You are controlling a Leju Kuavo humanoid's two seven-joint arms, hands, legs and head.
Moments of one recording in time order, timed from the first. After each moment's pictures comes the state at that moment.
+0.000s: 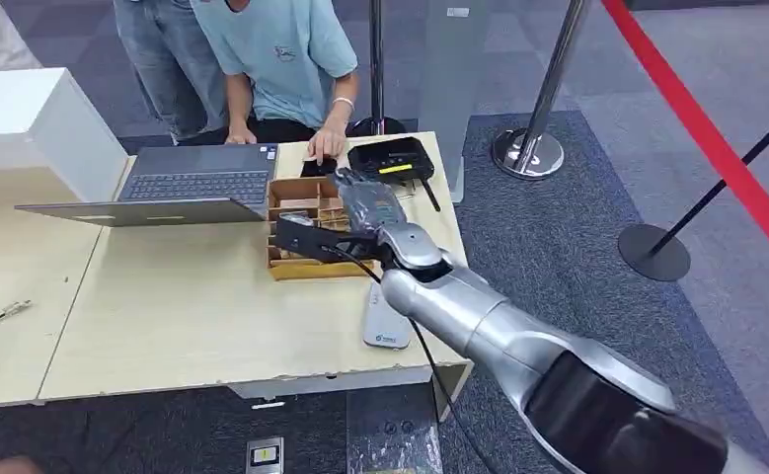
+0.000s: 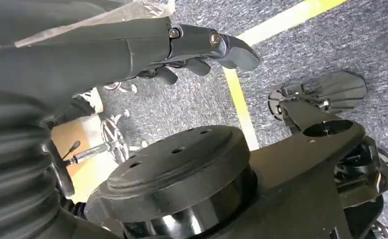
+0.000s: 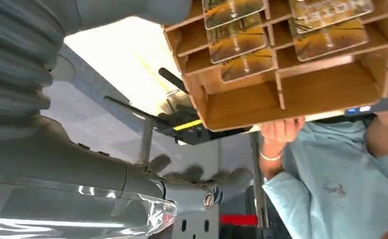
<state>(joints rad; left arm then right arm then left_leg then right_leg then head) -0.11 0.07 -1.10 -0.23 0.77 0.17 -0.02 -0.96 0.10 1.00 -0.72 0.55 -0.15 0.32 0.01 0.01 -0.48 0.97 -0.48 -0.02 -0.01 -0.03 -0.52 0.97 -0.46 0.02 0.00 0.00</state>
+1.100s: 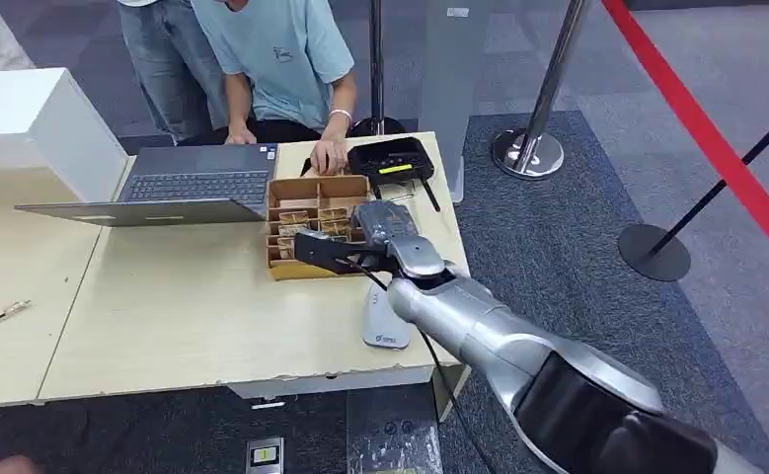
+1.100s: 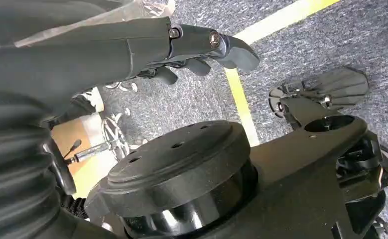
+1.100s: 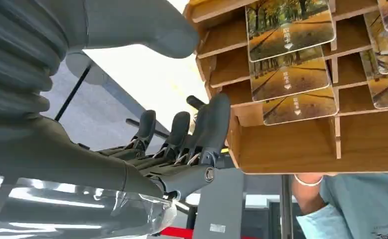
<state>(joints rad) -0.11 0.07 -1.10 -0.23 0.77 0.17 -0.02 -0.96 0.14 1.01 -0.54 0.57 -0.16 0.31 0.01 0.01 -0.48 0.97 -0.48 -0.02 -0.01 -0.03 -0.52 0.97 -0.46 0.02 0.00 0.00</state>
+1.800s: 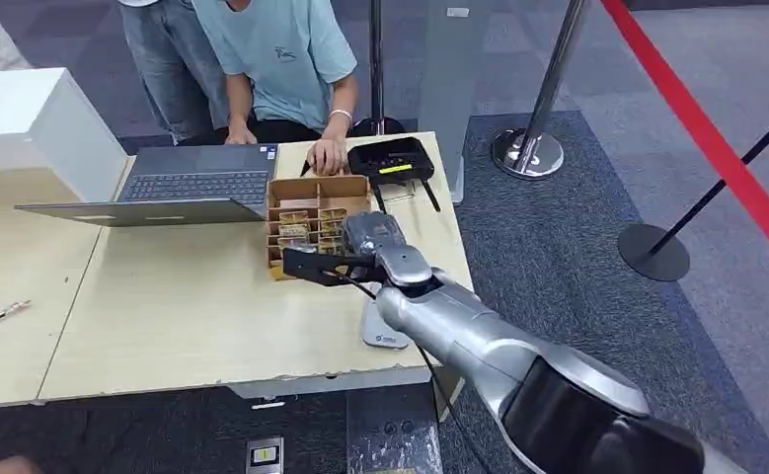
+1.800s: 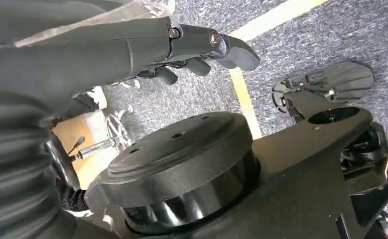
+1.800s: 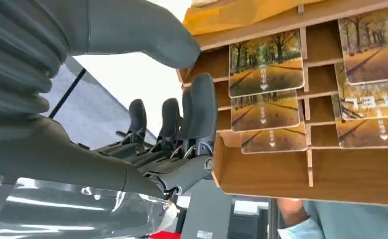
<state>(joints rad) -0.11 0.06 -1.10 -0.23 0.77 0.16 0.00 -0.96 0.19 1.04 -0.49 0.58 -0.14 0.29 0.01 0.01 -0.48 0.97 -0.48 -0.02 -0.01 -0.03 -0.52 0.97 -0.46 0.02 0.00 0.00</state>
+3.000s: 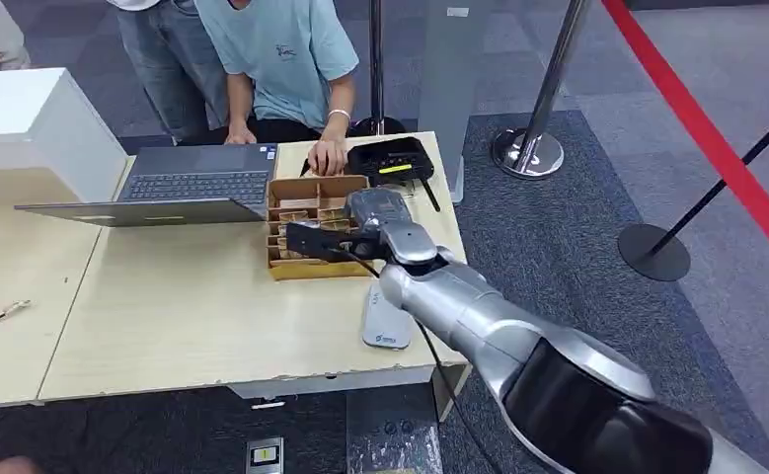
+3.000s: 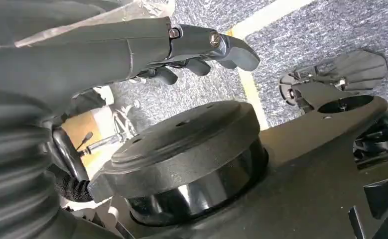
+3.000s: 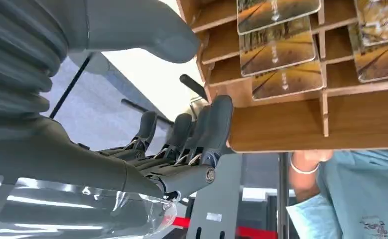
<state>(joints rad) -0.11 0.05 -1.11 -0.23 0.78 0.15 0.03 -1.03 0.19 1.03 -0.45 0.57 -0.15 0.29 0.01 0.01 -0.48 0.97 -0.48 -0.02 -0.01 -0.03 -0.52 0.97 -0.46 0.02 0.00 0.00</state>
